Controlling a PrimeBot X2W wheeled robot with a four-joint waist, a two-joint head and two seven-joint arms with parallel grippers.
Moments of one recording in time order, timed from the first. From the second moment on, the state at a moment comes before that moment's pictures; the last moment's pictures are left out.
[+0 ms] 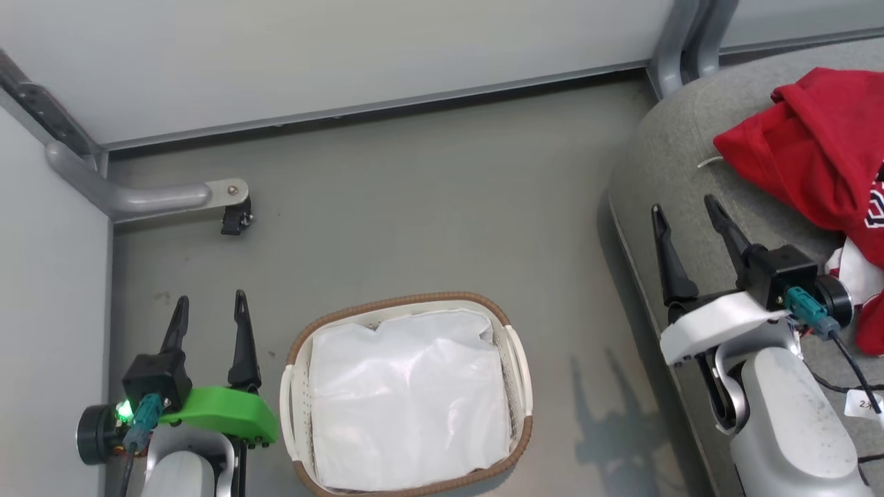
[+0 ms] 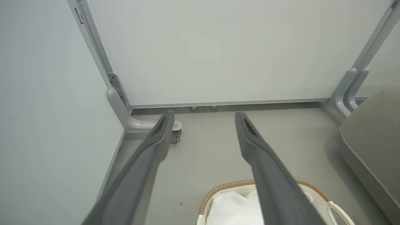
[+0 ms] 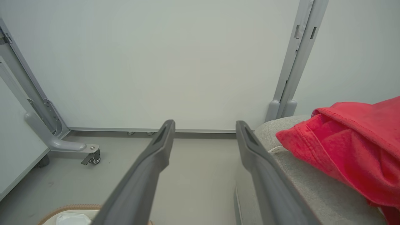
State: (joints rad) left arm -0.19 0.05 0.00 0.38 -0.14 -0.06 -0.26; right arm -0.37 -0.07 0.00 0.36 0.10 0.13 -0.26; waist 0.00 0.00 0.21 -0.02
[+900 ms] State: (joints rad) left arm -0.07 0.04 0.02 0.42 -0.39 -0.09 -0.20; right arm -0.21 -0.04 0.01 0.41 0.31 0.13 -0.20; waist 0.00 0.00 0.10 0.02
